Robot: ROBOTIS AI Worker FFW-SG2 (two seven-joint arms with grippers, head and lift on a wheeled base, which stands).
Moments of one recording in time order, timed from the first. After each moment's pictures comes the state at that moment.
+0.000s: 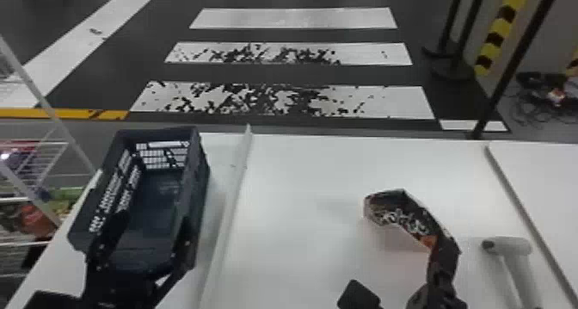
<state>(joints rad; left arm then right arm) 0.68 0.33 0.00 -1.93 0.23 -0.40 0.07 0.26 -0.18 0.76 -1.80 0.97 1.17 -0.49</state>
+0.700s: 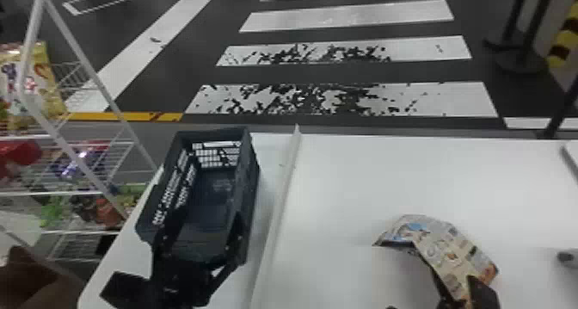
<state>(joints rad) 0.67 0.34 0.00 -1.91 0.24 -0.40 0.07 0.34 -0.23 0.80 -2.01 0.75 1.16 -0.31</state>
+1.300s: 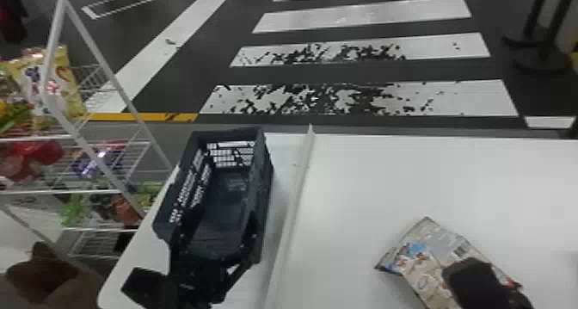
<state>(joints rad) 0.66 0.34 0.00 -1.89 0.25 -0.41 0.07 0.39 -0.22 0.47 -2.29 0.19 1.15 -0.03</state>
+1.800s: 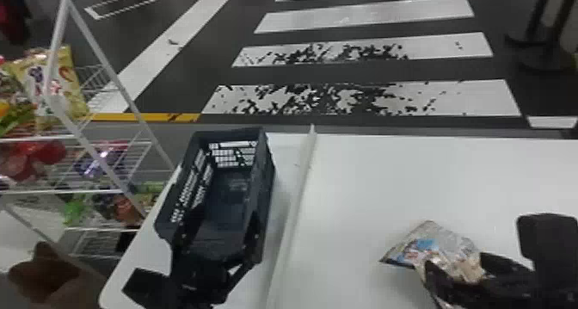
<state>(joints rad) 0.66 0.34 0.00 -1.90 0.24 -0.41 0.07 0.37 -0.15 0.16 -2.28 -0.24 1.03 0.07</state>
